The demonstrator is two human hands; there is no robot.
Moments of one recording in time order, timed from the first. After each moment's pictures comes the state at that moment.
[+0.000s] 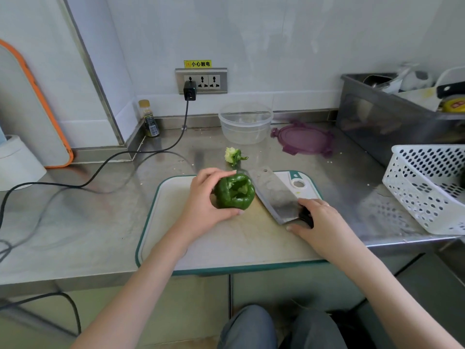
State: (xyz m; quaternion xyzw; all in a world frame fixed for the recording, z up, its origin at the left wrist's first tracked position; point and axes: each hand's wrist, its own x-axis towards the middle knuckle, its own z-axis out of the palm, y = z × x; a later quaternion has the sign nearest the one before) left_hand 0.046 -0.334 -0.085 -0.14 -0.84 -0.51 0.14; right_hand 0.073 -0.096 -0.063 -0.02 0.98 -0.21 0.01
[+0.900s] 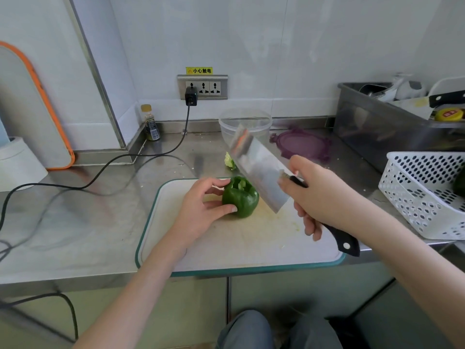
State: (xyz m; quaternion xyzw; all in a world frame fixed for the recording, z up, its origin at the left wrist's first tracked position) left_hand 0.052 -0.334 -0.087 -0.10 -0.76 -0.62 0.13; right_hand 0.081 -0.122 0.025 -0.09 0.92 -0.38 0.04
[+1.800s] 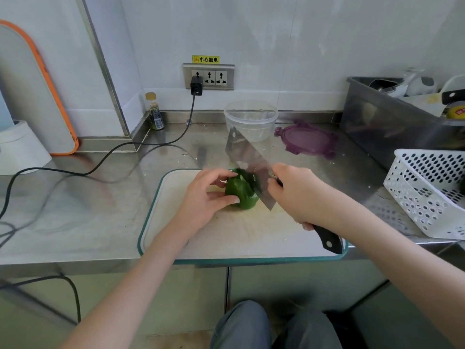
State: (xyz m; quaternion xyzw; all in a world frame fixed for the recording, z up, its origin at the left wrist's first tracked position) left_hand 0.057 -0.333 -0.080 -0.12 -0.80 -0.56 0.15; right_hand 0.082 -0.152 0.023 -0.11 0.97 -0.19 0.07
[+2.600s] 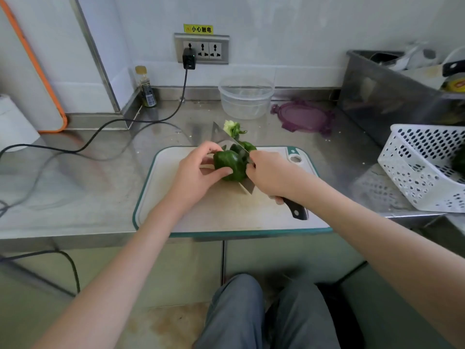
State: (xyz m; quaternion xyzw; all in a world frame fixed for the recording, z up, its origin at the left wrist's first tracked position) left_hand 0.053 -0.335 -0.087 -0.11 -0.81 -0.56 0.16; right_hand 0.051 -0.166 -0.026 -0.15 0.97 -0.19 0.06
